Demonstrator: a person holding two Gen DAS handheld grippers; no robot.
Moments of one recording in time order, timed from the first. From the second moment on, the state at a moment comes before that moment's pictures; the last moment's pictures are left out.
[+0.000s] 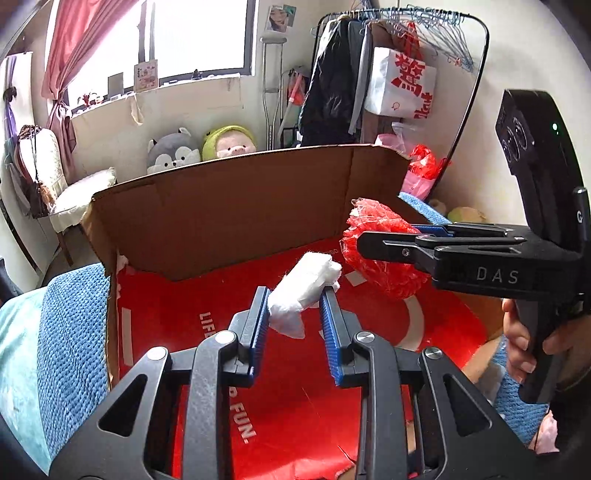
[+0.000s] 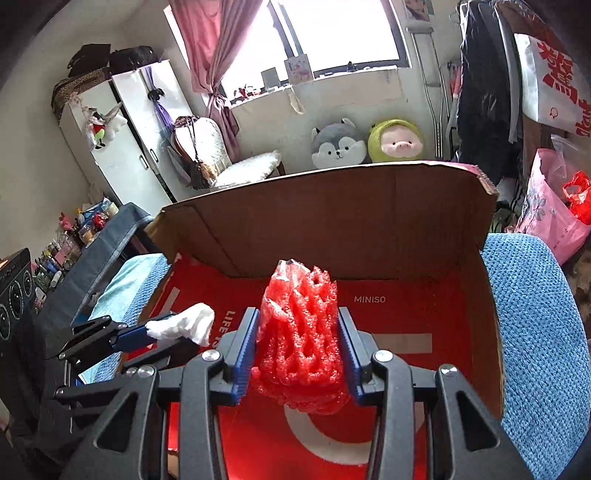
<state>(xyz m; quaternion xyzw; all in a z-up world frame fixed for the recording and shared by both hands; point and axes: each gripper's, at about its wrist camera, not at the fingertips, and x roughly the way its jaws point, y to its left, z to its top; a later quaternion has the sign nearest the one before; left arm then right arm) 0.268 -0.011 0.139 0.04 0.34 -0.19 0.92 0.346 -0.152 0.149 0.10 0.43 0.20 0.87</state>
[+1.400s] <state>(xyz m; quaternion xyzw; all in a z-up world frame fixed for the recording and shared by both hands) 0.389 -0.047 0.054 0.08 0.47 -0.16 0.87 0.432 -0.145 0.083 0.10 0.53 0.17 0.83</state>
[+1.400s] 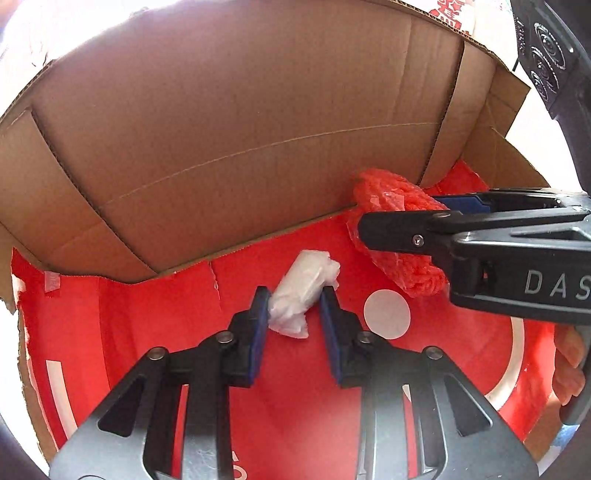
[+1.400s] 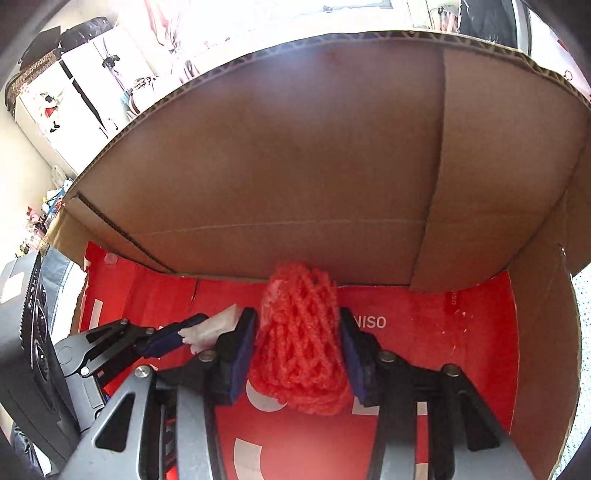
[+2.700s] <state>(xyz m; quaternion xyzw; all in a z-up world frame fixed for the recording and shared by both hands) 0.363 -0.014 0.111 0.05 0.45 -0.14 0.88 0.405 -0.152 0.132 0.11 0.49 0.18 0.85</state>
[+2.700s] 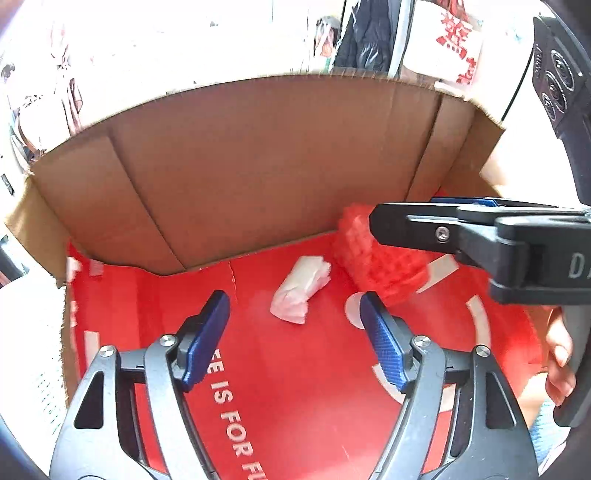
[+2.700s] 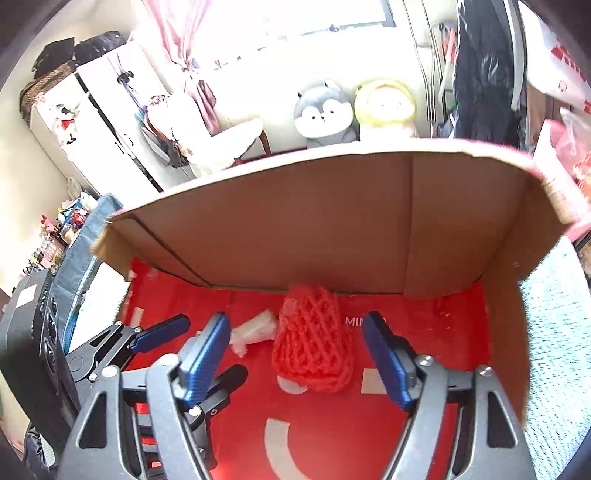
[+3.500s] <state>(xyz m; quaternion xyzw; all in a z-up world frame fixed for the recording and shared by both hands) 0.204 0.019 0.204 -0.02 0.25 -0.13 0.96 0.208 -0.180 0.260 0.05 0.28 0.16 0.95</state>
